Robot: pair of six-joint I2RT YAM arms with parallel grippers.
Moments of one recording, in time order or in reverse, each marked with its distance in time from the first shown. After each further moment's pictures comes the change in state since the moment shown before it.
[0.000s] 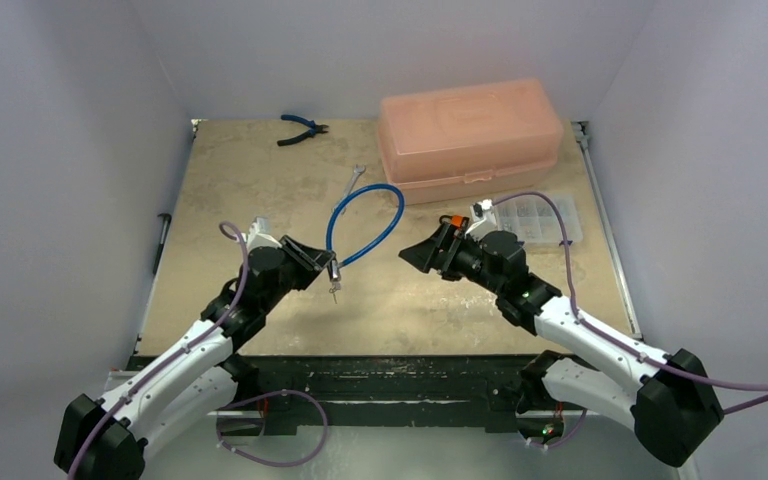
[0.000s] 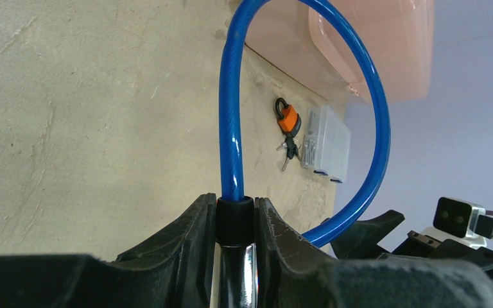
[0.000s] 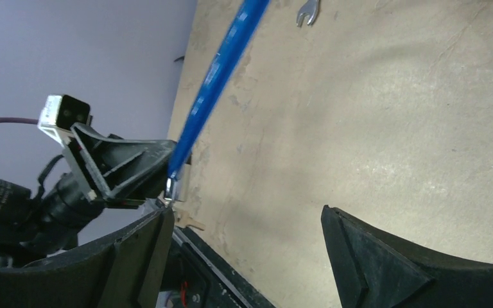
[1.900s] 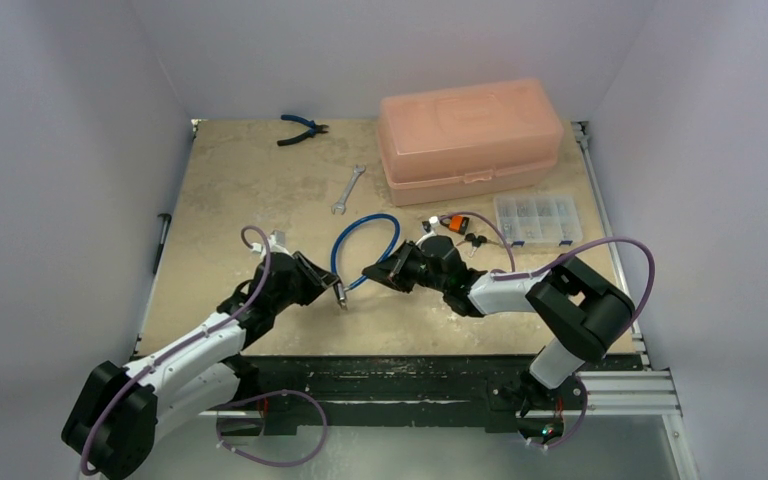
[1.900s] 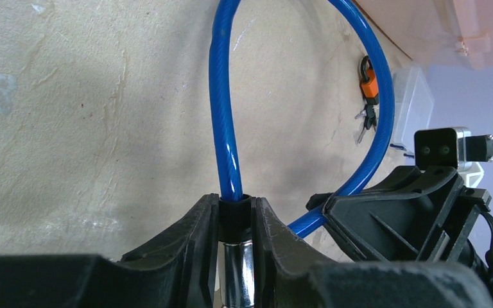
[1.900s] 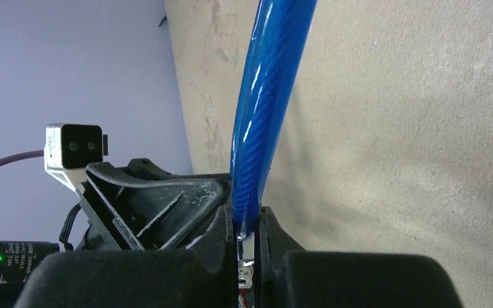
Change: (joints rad) left arm 0.008 0.161 -0.096 0.065 0.095 0.057; right arm 0.165 0.629 0.071 0.450 -0.016 0.430
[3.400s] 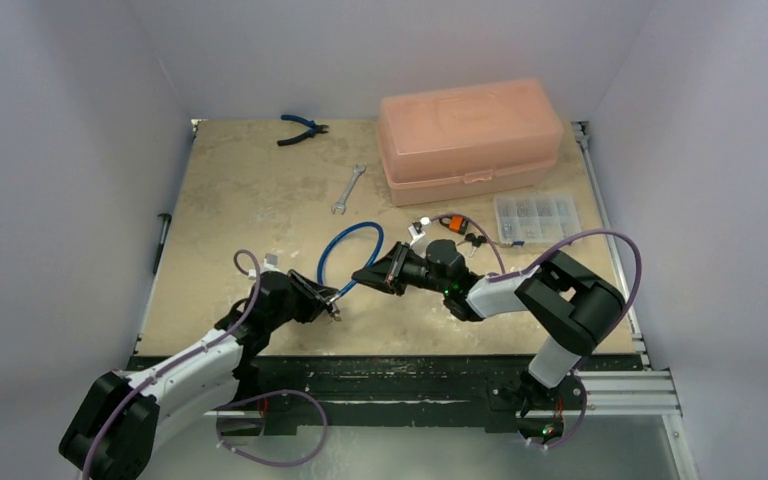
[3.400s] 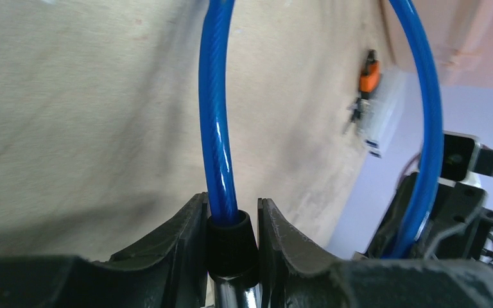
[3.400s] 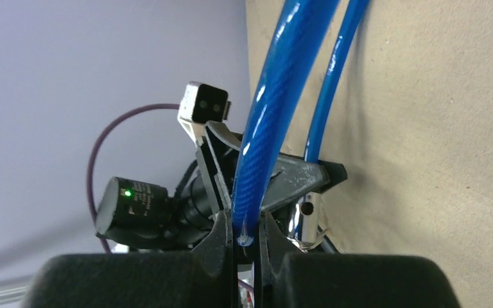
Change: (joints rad) left arm 0.016 -0.066 -0.191 0.151 0.085 -0.254; right arm 0.006 0.044 -0.039 0.276 -0.175 0.107
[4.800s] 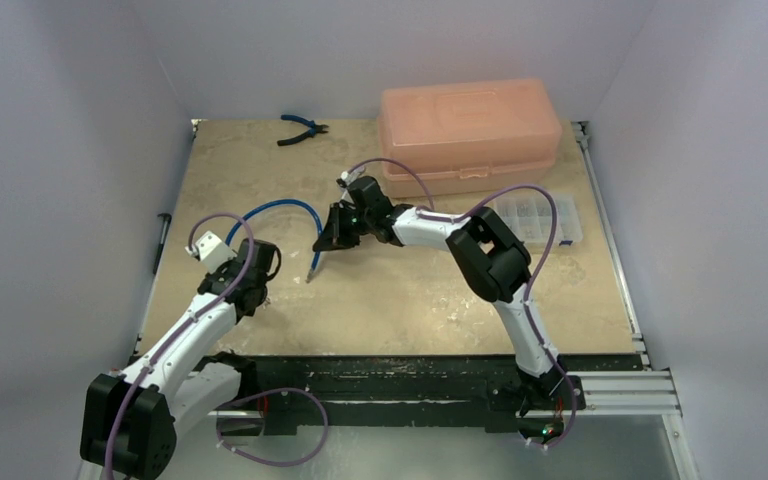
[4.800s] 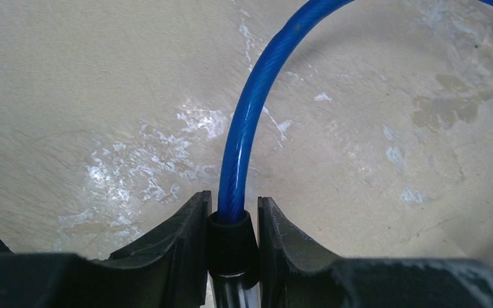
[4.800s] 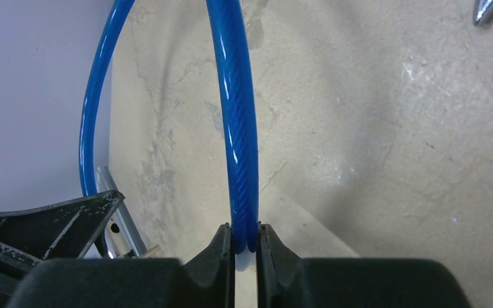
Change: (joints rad) left arm 0.241 0.101 0.396 -0.789 -0.762 0.351; right arm -0.034 0.590 1.019 -0.853 -0.101 -0.650
